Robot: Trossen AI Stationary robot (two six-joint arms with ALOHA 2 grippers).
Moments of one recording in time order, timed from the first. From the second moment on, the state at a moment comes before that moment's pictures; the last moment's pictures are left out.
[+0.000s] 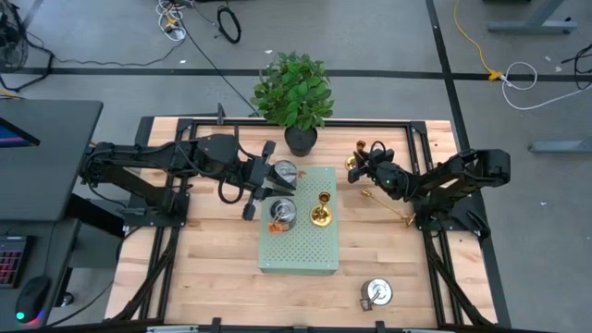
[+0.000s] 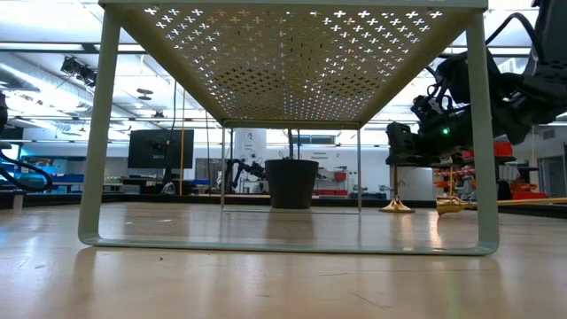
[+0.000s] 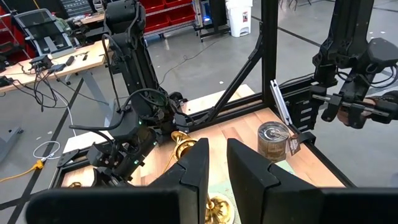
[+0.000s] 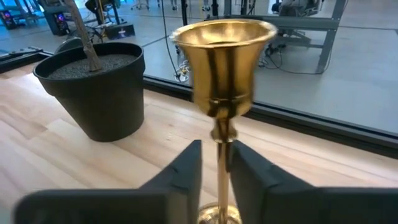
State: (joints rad) left arm -0.08 1.33 1.42 -0.33 0.10 0.22; right arm -0.28 1.49 0.17 1.01 0.68 0.27
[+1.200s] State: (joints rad) left arm -0.08 1.33 1.42 -0.33 0.10 0.22; right arm -0.22 1.26 0.17 0.92 0.58 0.24
